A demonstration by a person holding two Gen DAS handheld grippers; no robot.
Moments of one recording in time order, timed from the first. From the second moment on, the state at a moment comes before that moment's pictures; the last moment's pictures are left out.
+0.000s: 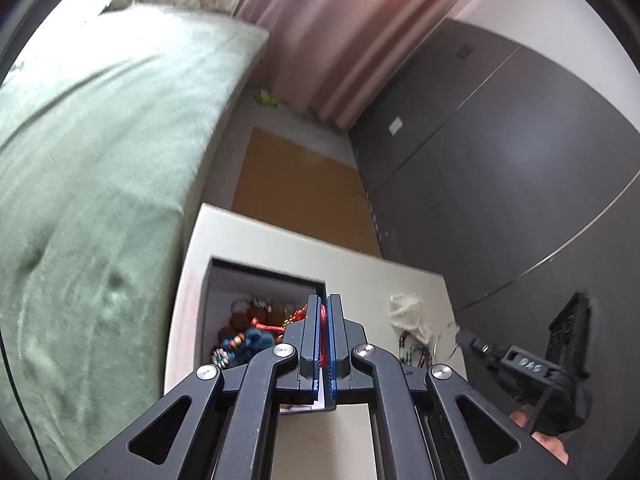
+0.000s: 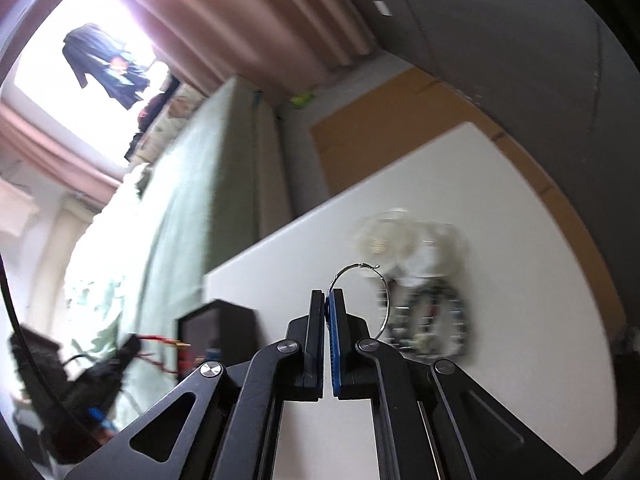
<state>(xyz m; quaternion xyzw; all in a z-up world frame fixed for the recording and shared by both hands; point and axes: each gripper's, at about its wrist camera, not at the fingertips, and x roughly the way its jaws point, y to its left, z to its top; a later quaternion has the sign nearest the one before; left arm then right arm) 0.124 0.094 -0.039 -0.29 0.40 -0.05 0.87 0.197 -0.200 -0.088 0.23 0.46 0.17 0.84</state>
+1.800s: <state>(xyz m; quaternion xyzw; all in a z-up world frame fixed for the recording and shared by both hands) 0.126 0.064 -0.039 -0.28 0.40 -0.04 0.87 0.187 -0.210 -0.075 0.23 0.45 0.21 0.84</state>
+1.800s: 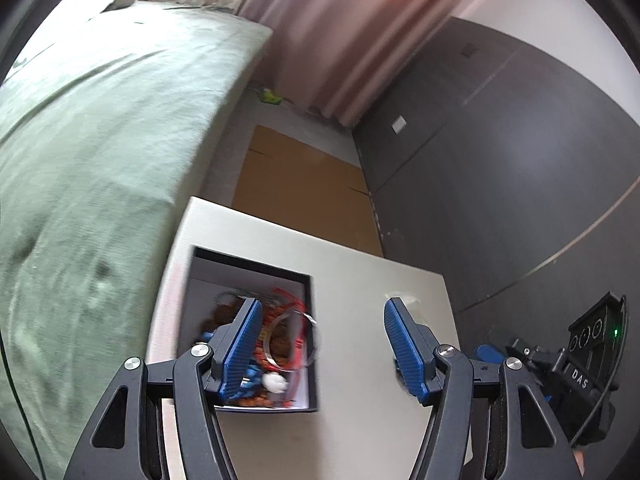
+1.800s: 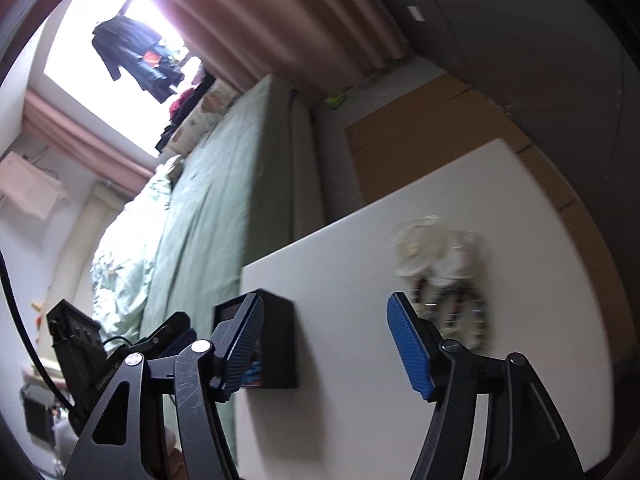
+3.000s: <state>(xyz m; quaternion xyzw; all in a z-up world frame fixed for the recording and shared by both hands) 0.252 -0.161 -0.098 -0.03 0.52 -0.08 0.85 0.210 -0.399 -0.112 0.40 0.47 0.07 0.78</state>
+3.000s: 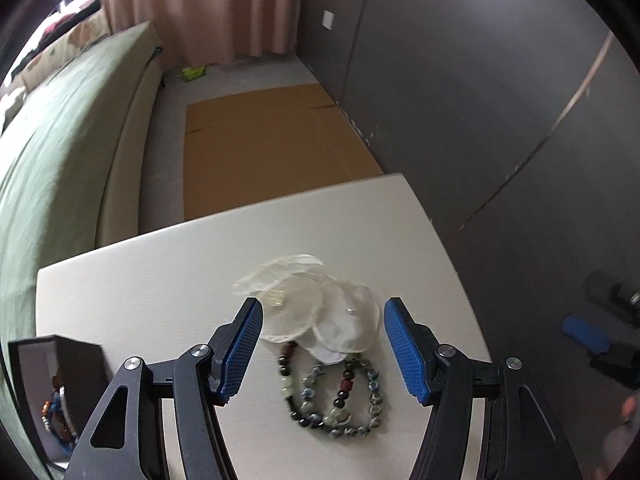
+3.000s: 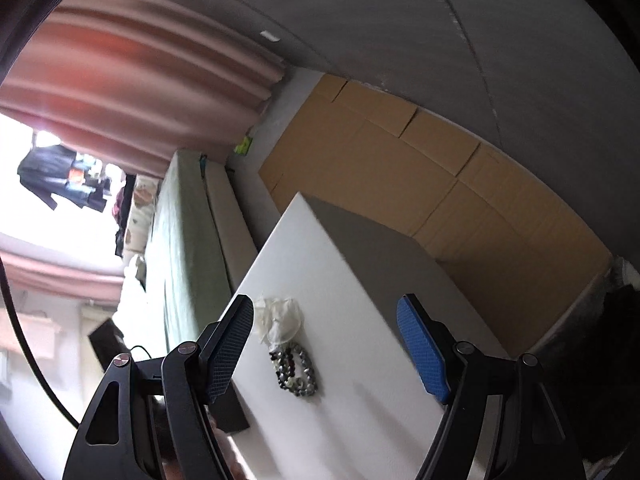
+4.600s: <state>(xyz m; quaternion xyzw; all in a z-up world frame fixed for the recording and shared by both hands) 0.139 0.008 -0.036 -0.16 0.41 -0.03 0.90 0.232 -0.253 -0.148 0.29 0.54 0.17 0.77</state>
